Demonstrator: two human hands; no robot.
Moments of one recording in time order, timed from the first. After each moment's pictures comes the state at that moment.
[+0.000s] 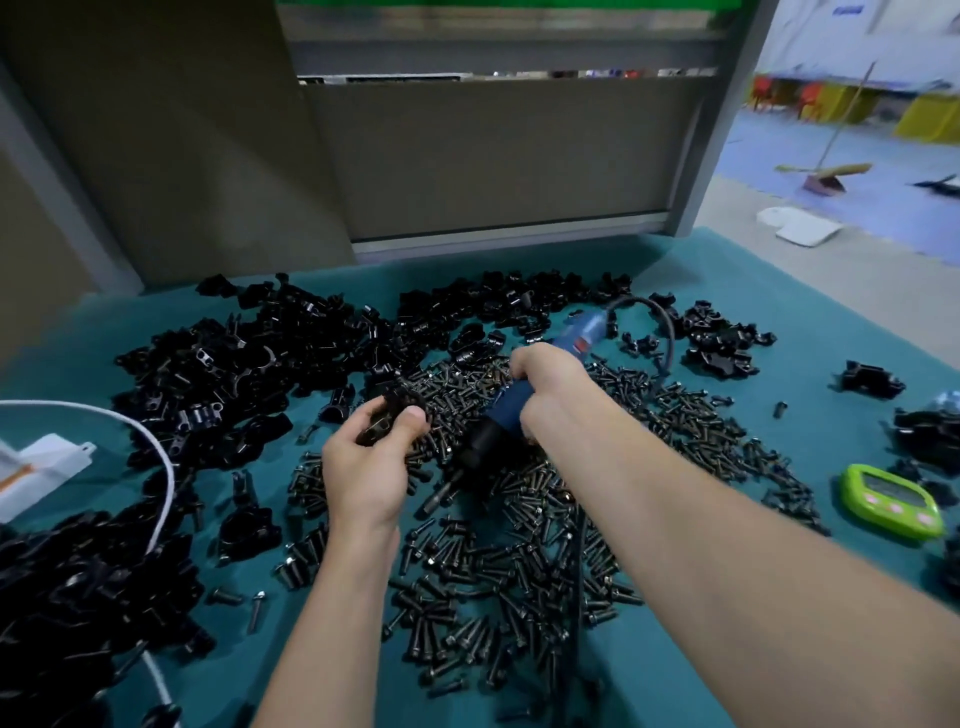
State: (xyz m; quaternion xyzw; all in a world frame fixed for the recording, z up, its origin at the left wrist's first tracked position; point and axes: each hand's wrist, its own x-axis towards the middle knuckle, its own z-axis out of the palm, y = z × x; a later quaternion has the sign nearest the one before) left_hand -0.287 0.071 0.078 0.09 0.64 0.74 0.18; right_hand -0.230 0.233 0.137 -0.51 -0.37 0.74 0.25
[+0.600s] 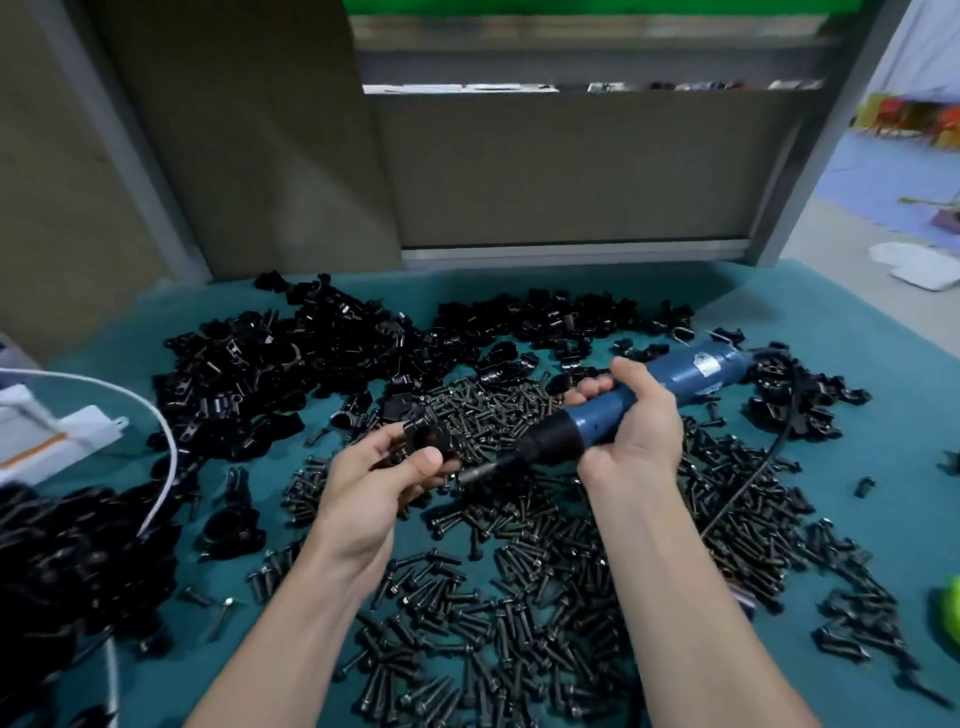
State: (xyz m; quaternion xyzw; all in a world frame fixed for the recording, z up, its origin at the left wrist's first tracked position) left_hand -0.276 0.073 0.085 0.12 0.60 0.75 0.24; right_hand -0.193 0.268 0.118 -0.25 -0.13 0.87 0.40
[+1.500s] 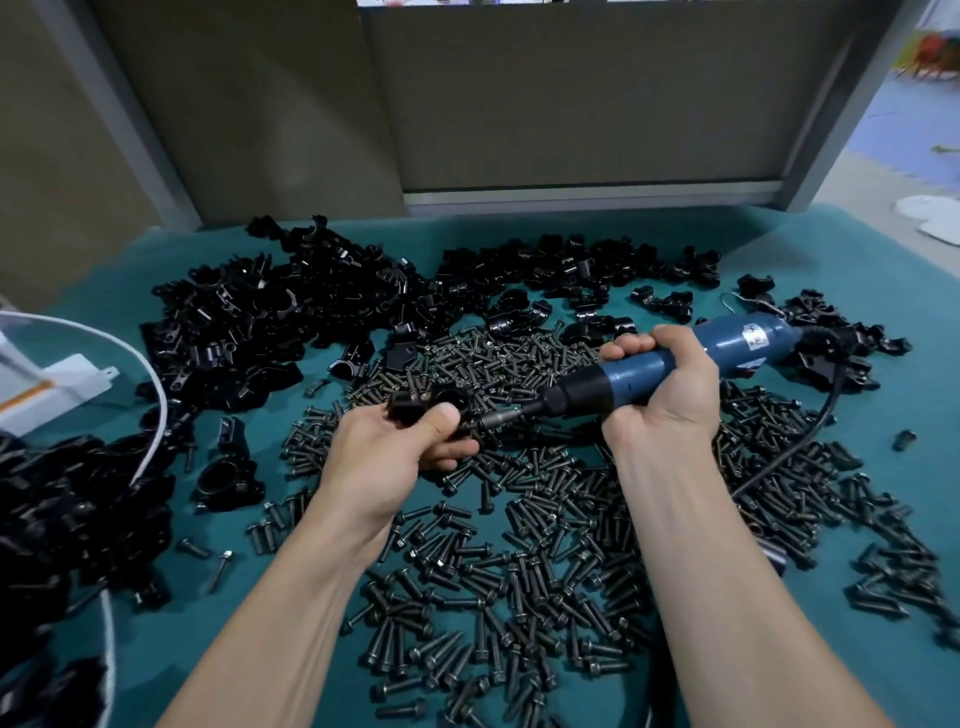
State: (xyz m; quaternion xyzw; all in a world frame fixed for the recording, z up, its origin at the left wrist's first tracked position) left_hand -0.275 0.070 0.073 0.12 0.67 0.68 0.25; right_hand -0.188 0.273 0.096 -0.20 -0.08 0.86 0.45
